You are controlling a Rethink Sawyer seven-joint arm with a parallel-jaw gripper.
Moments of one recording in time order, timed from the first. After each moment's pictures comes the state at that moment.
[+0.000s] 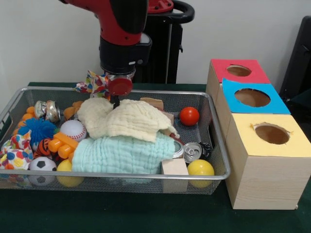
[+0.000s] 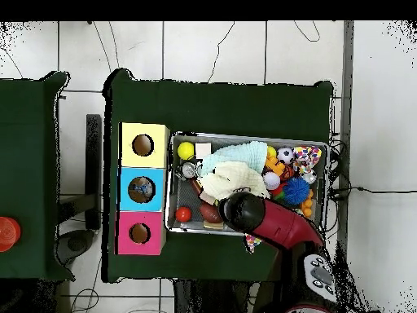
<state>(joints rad) -0.27 -0.53 -0.21 1.78 0.06 0.39 2.67</state>
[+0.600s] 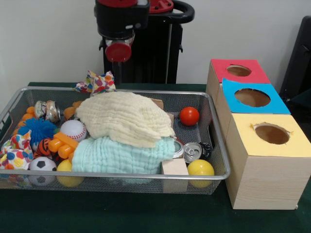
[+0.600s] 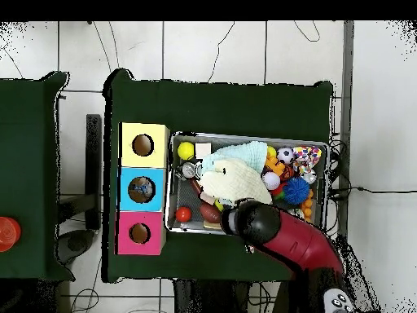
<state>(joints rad) -0.29 -0.72 -0.22 1.86 0.06 0.58 2.67</state>
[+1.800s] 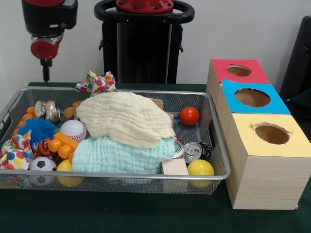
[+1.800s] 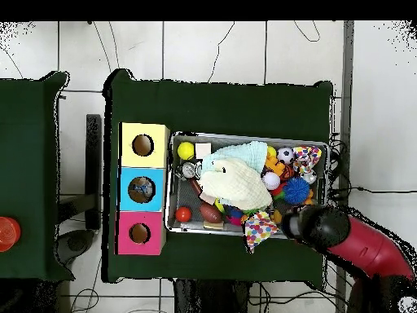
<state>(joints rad) -0.54 -0.66 -0.21 1.69 -0.16 0.64 2.67</state>
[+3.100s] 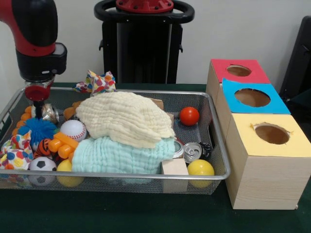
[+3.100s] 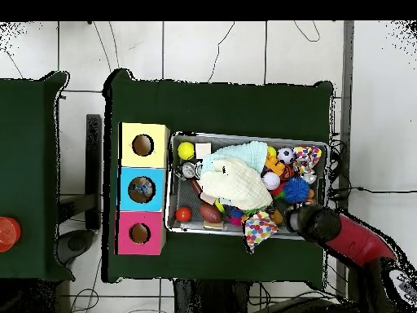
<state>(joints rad) -0.65 -0.44 -0.13 1.62 -0.21 0.41 2.67</state>
